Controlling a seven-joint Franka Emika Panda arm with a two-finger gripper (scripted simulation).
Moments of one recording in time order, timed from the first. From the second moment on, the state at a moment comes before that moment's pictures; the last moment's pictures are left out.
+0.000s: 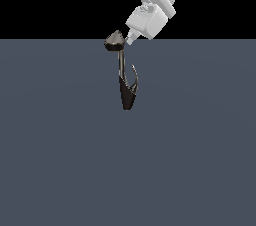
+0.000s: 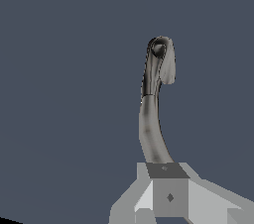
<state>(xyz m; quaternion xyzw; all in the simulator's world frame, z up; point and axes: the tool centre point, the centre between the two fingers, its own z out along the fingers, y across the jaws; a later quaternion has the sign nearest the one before) 0.076 -0.002 0.280 -0.77 0.55 0.21 0.26</state>
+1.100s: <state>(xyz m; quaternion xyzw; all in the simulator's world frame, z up) 0.119 -0.030 0.179 -0.65 0.66 0.27 0.27</state>
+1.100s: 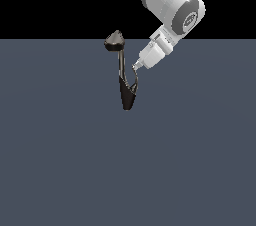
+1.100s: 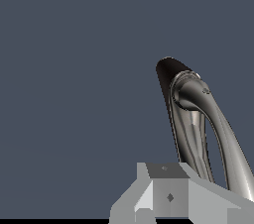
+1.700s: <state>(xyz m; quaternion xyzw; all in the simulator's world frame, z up) 0.098 -0.024 0.183 -0.65 0.66 0.27 0.27</state>
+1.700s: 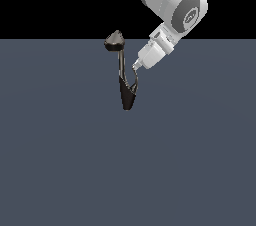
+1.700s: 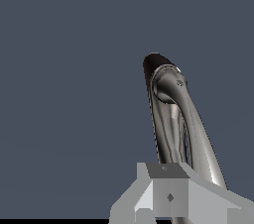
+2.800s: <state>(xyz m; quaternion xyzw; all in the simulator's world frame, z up) 0.051 -0.025 0.185 -0.65 0.66 0.26 0.28</state>
